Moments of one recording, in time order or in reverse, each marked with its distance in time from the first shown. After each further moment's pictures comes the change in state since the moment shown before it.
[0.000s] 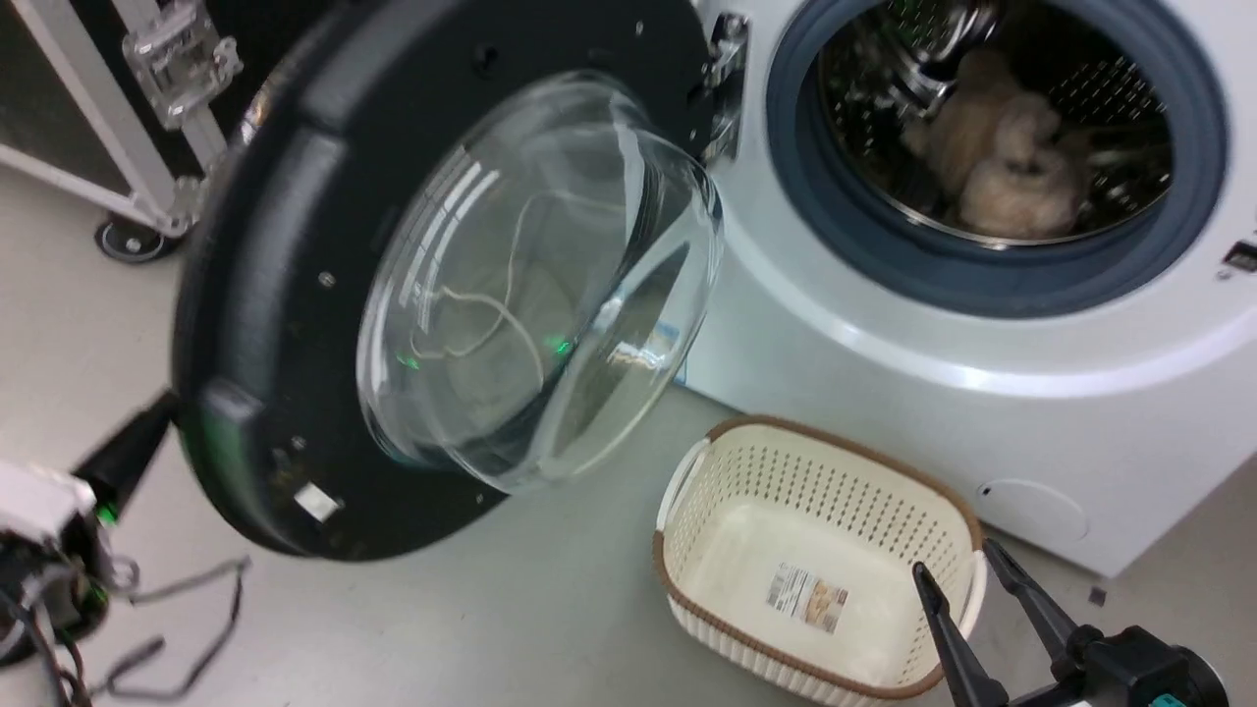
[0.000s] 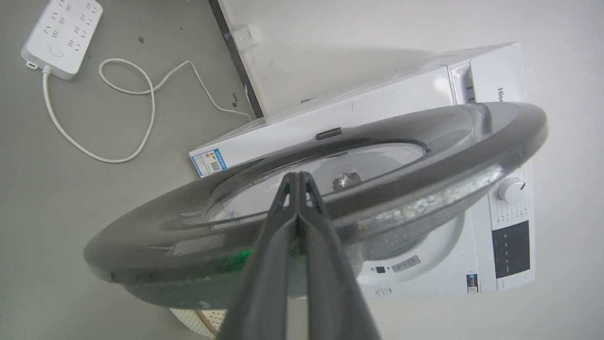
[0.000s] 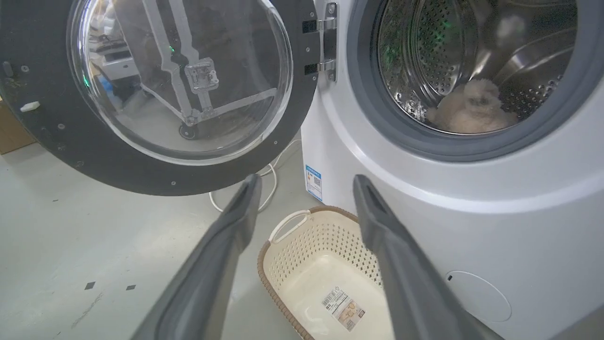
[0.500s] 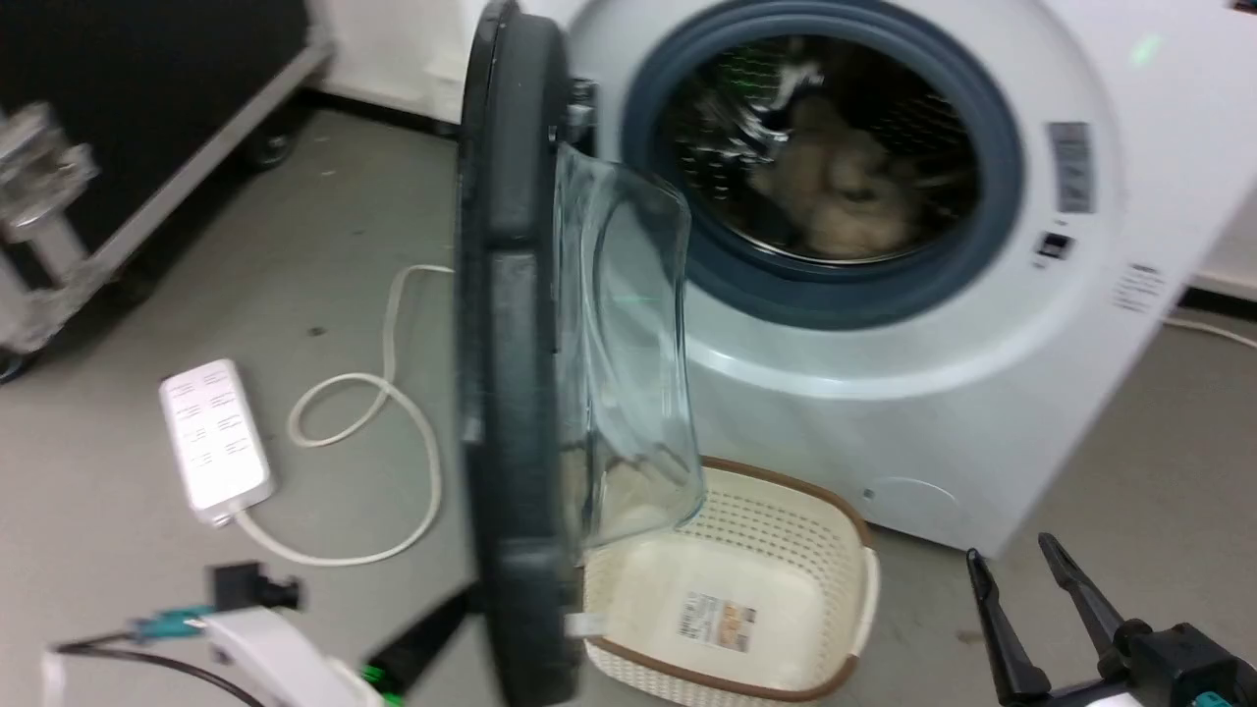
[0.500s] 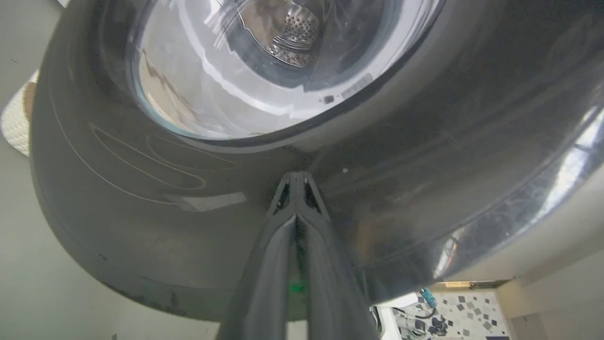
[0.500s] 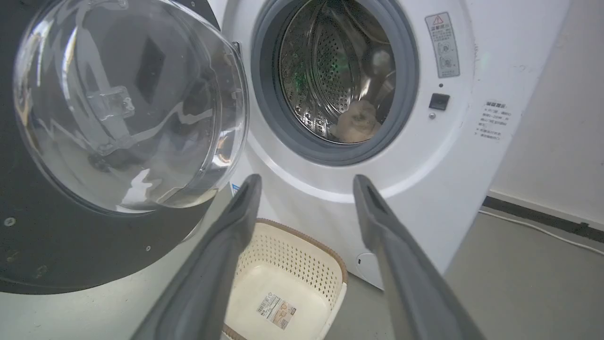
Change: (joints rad) left arm 0.424 -0.209 -0.337 -0.360 -0.105 -0.007 0.025; right arm 0.002 0.046 -0.123 0.016 -0.043 0.000 0.000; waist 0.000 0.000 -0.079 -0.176
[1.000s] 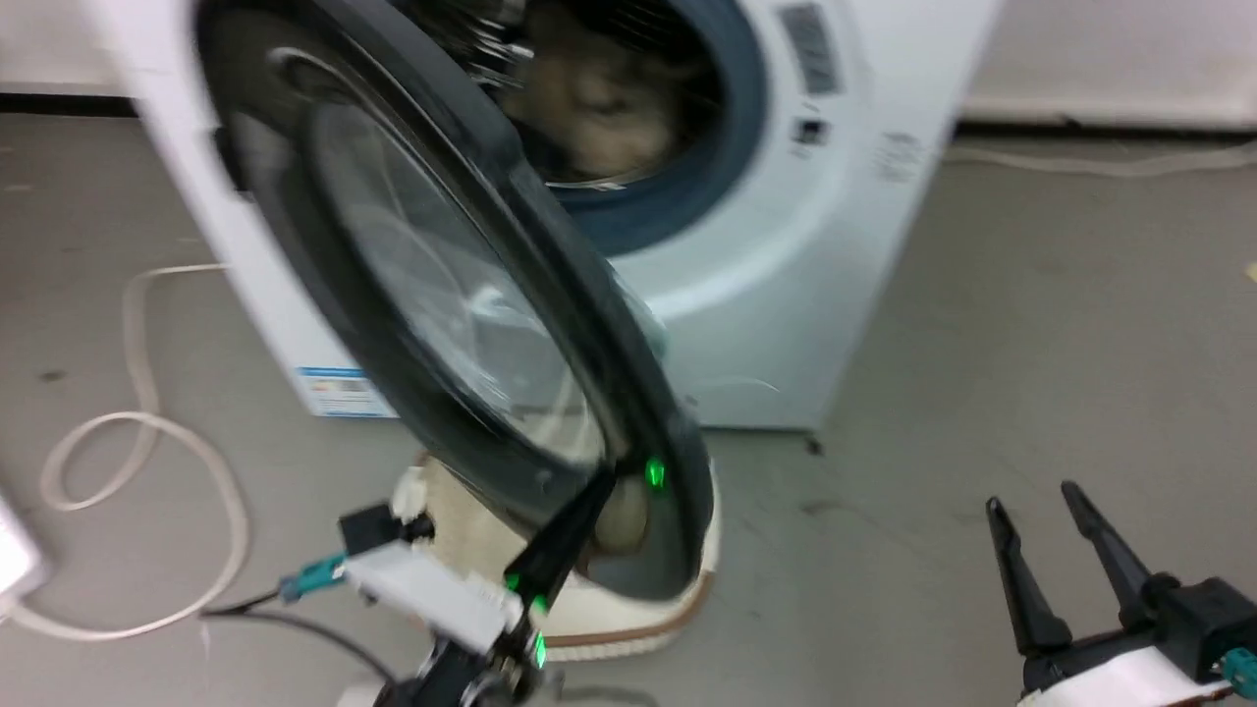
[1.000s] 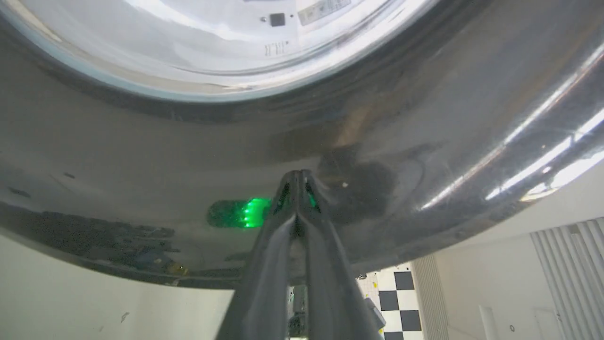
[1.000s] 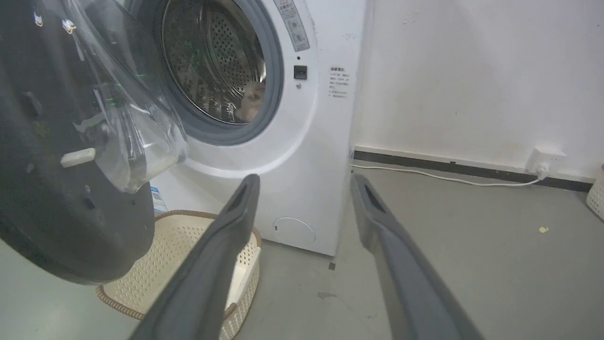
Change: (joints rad) left arm -0.154 -0.003 -0.379 0.122 -0.234 -0.019 -0.486; right arm -0.067 -0.036 -0.004 -0.005 0.027 0.000 0.000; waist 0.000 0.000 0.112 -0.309
